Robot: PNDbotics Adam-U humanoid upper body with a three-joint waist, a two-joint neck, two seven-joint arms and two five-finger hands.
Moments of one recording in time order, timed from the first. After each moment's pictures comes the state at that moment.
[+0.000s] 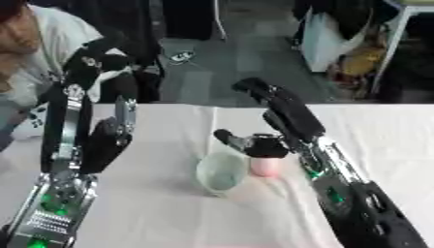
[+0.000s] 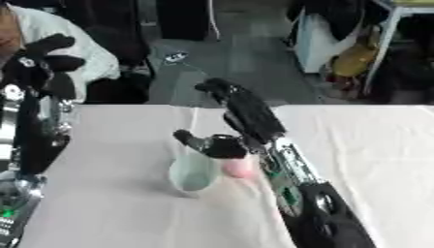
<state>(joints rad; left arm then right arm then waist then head) -0.31 0.41 -0.08 -1.98 -0.43 -0.16 0.38 -0.89 0.00 0.21 -1.11 1.14 -0.25 -0.08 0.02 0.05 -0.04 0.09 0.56</state>
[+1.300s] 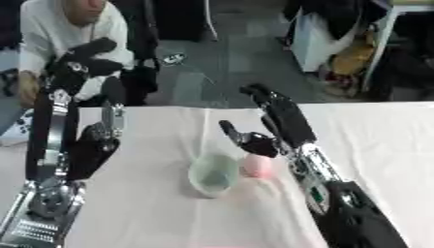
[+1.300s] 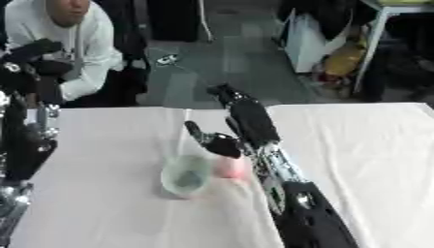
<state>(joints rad) -0.30 0.41 -0.08 -1.98 -0.43 -0.16 0.37 -0.90 0.02 0.13 -1.00 1.23 -0.16 -0.23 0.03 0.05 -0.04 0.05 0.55</state>
